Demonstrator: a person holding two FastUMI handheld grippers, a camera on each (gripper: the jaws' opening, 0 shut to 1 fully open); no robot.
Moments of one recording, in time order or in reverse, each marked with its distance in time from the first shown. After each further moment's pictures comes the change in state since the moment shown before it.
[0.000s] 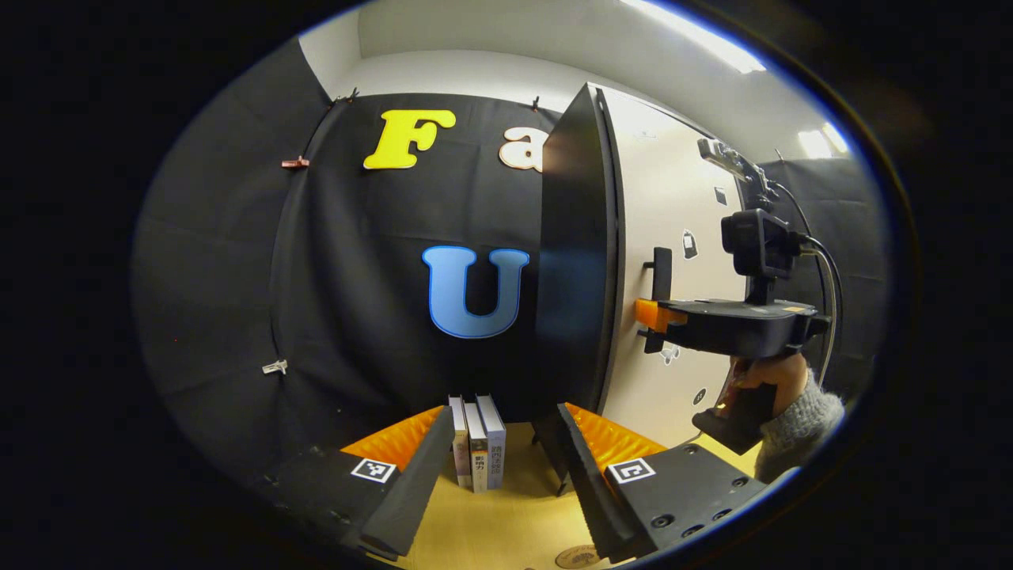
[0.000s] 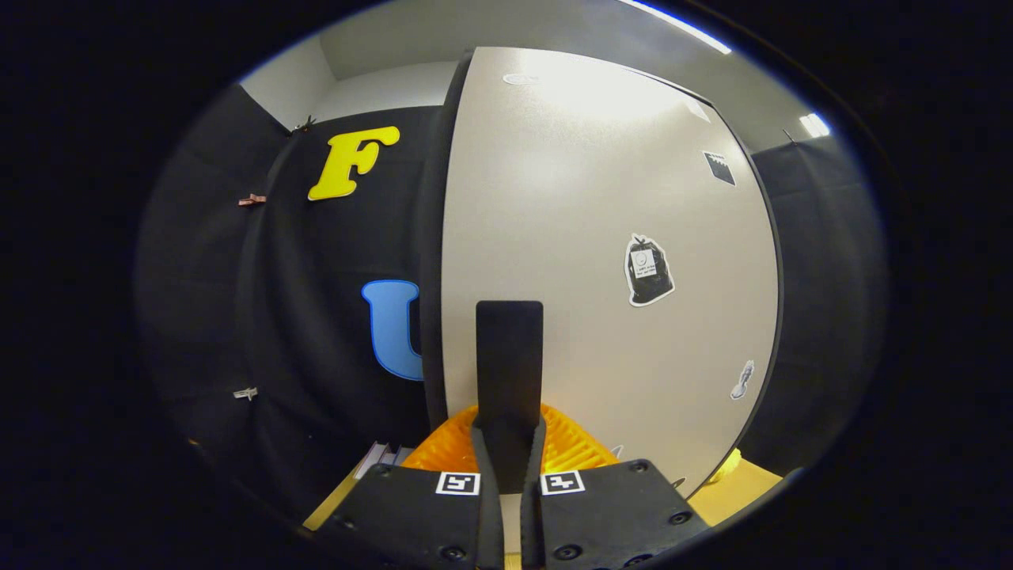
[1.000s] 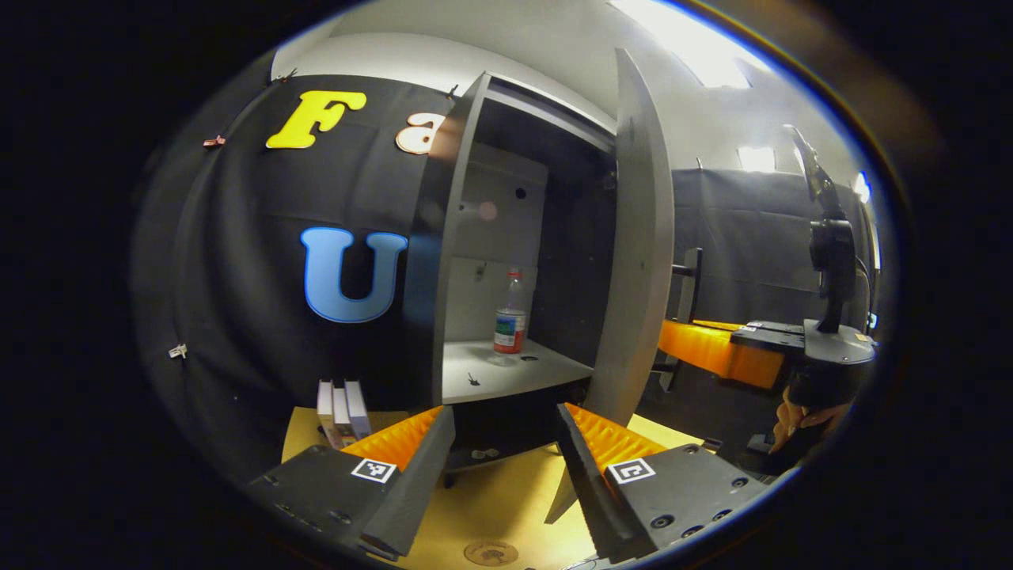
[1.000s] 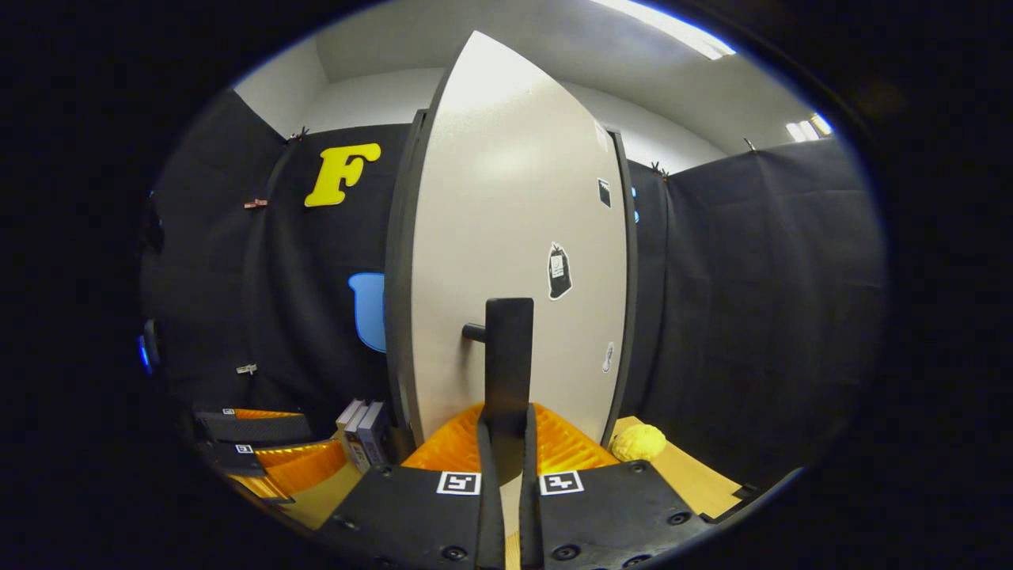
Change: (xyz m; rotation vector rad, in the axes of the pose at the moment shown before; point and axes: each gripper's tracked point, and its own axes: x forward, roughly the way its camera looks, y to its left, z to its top) left arm -0.021 -0.159 -0.012 -0.047 0.061 -0.413; right arm -0.150 -0.094 0.015 -0.012 0.012 -0.091
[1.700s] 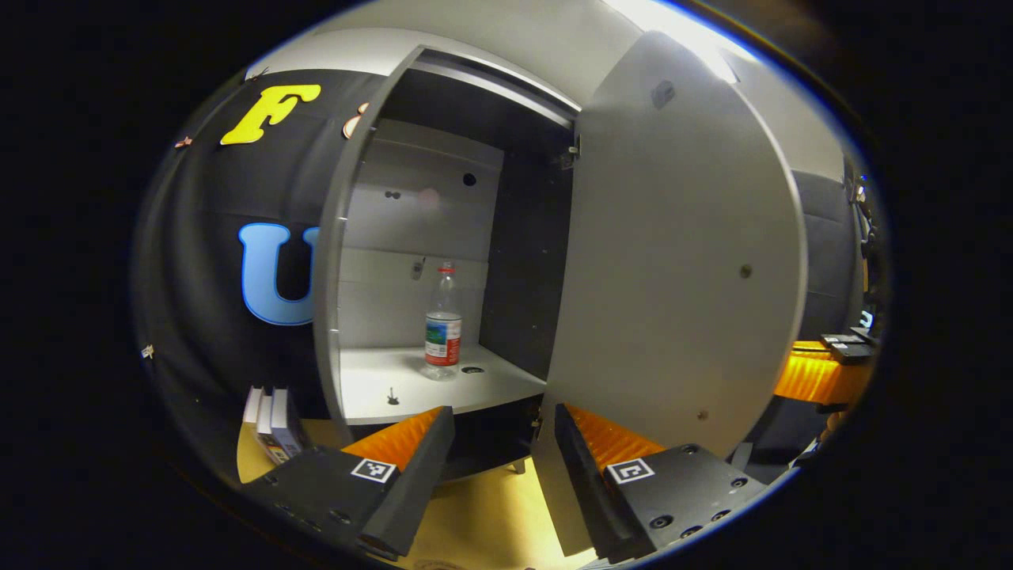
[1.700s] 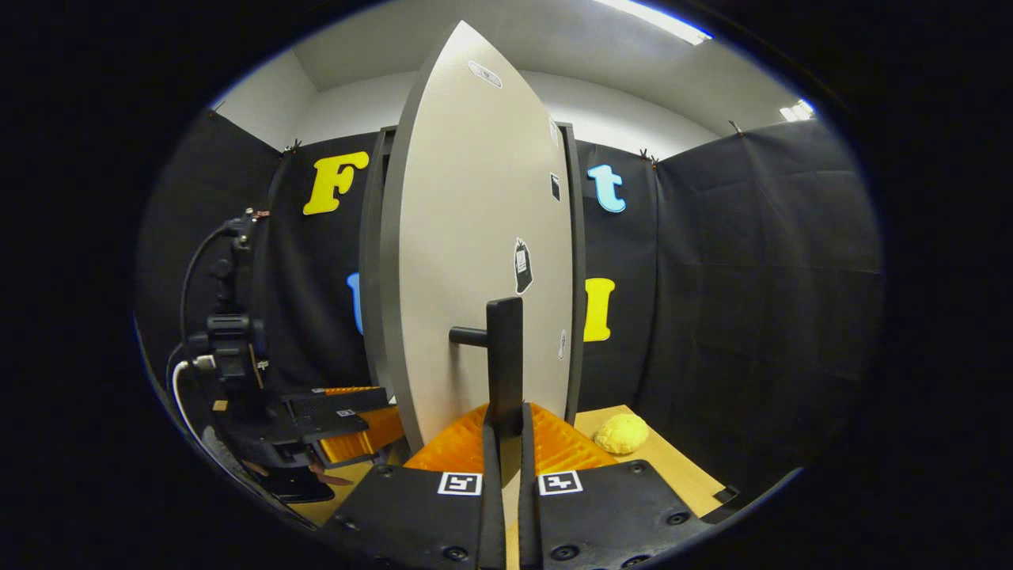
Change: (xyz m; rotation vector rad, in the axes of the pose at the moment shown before) left arm 0.105 -0.097 0.004 0.004 -0.004 -0.067; right arm -0.025 -0.078 0.000 0.032 0.039 0.078
